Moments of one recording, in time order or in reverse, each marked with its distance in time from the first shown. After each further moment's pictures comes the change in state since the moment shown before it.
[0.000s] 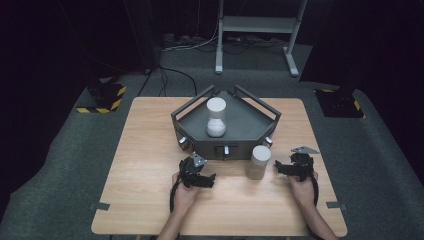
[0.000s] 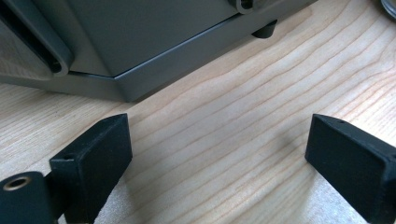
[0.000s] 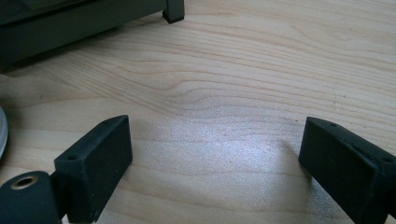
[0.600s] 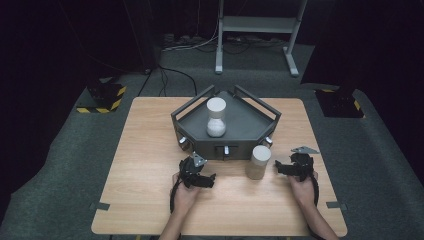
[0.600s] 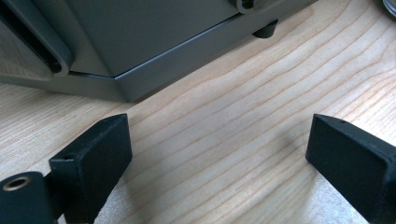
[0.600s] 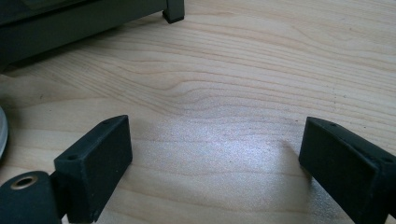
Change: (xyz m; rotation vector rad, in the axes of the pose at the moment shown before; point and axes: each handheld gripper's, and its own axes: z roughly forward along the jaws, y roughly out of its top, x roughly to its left) left arm 0.000 0.000 0.000 0.000 0.000 0.000; right arm 0.000 0.000 0.000 0.000 0.000 0.000
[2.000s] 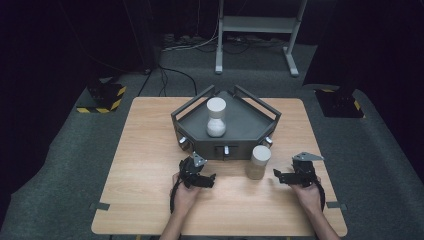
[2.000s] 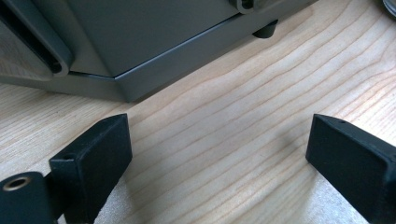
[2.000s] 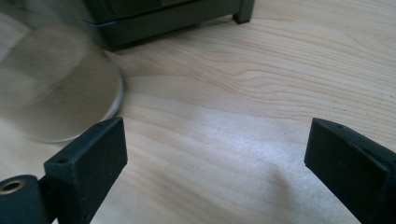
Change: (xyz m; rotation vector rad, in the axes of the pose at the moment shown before) left arm 0.000 0.000 0.000 0.000 0.000 0.000; right arm -0.013 -0.012 -0.032 -0.027 0.172 -0.081
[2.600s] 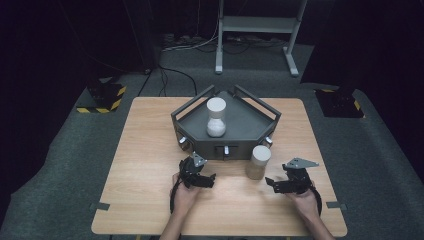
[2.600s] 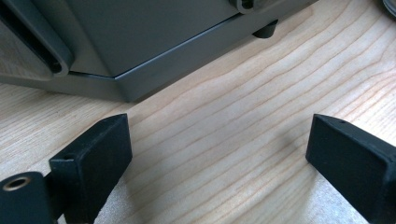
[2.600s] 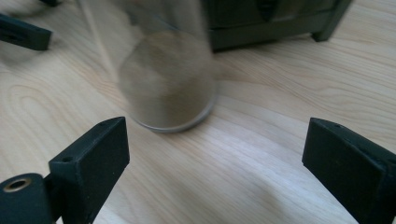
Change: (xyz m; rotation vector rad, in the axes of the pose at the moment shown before) left arm 0.000 0.000 0.000 0.000 0.000 0.000; right arm 0.017 -0.001 -0.011 -0.025 0.142 -0.097
